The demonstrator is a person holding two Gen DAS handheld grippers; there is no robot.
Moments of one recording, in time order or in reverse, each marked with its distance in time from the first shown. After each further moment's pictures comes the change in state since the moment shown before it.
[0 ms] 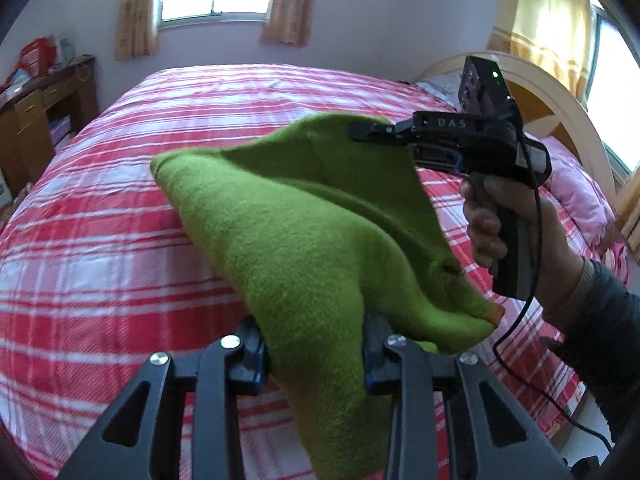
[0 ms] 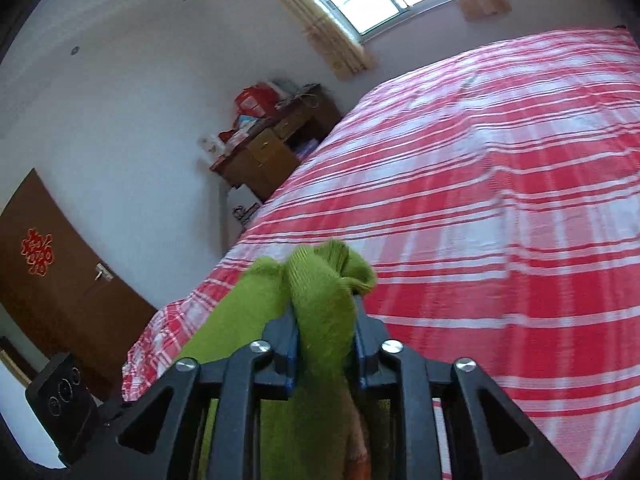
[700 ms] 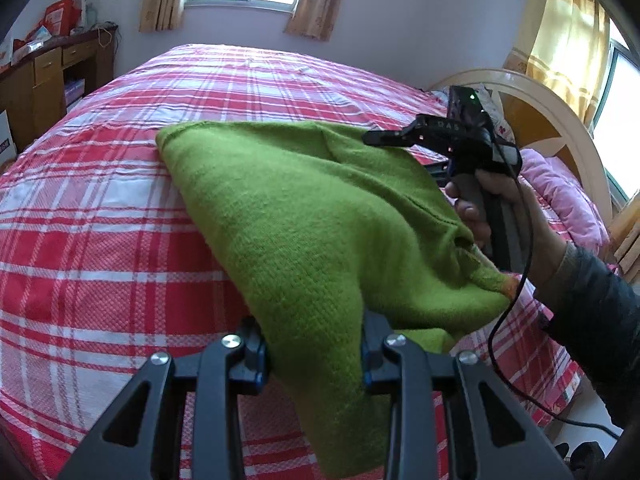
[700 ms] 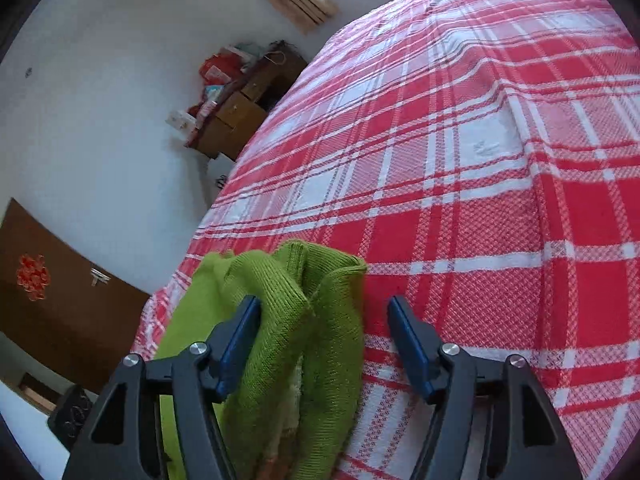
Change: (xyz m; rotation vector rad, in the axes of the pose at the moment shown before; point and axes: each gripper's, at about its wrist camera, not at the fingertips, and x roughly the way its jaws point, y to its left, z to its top) left arm -0.007 0.046 -0.051 -0.100 0.008 -0.039; right arm 0.053 -0.044 -0.025 0.158 0.175 -0.011
